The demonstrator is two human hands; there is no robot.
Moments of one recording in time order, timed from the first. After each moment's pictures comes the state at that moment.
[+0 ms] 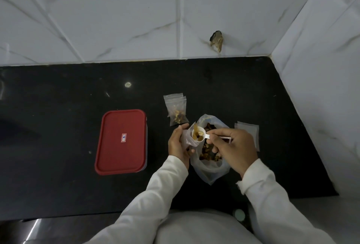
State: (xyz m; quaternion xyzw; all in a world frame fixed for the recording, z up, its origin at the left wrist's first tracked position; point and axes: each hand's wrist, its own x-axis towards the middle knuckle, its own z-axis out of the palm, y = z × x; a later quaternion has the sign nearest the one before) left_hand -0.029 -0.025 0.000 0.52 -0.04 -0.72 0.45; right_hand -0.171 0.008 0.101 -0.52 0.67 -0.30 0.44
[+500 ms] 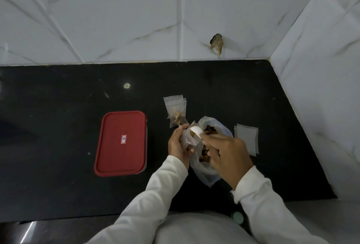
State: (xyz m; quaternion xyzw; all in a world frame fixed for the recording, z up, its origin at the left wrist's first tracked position) left_hand -0.030 -0.030 -0.004 0.51 -0.03 -0.73 0.46; right_hand -0.155 0.008 0.082 -0.75 0.60 -0.22 0.18
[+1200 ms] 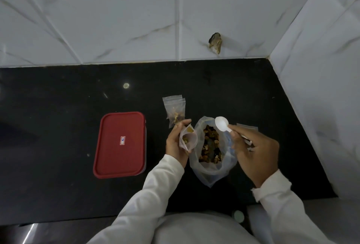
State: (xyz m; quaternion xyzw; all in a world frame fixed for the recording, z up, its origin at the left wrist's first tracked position) left_hand -0.019 -0.036 0.001 0.42 -0.10 -0.76 0.49; right_hand -0.203 0.020 0.082 -0.64 0.63 -0.42 0.13
